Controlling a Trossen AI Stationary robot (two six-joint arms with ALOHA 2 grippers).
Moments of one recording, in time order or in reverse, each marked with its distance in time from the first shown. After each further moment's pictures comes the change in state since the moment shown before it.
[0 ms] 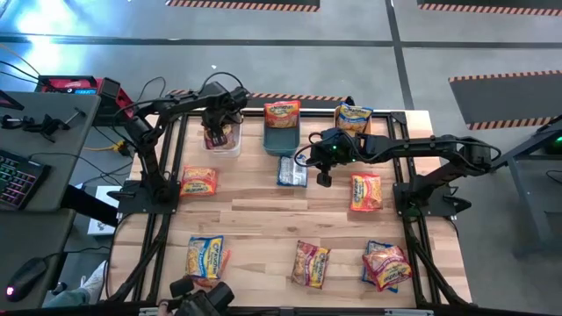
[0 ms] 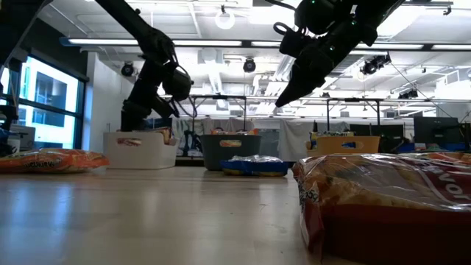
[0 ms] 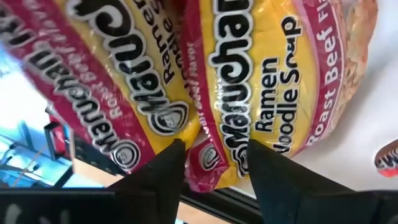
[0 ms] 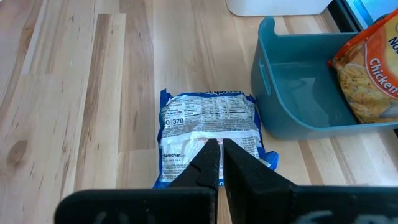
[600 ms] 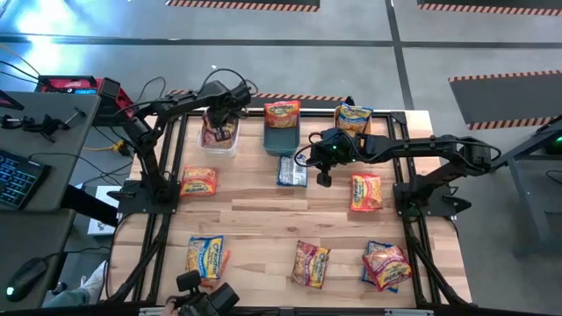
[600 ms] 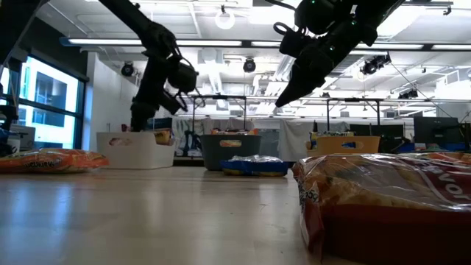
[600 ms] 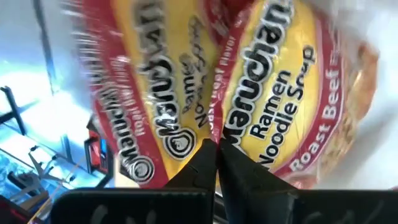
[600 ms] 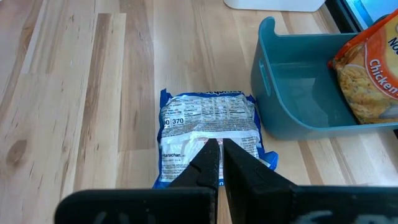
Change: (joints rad) left arm -0.032 -0.018 0.040 0.103 -0.092 0.052; right arm 0.000 0.000 0.000 0.000 0.000 -0.003
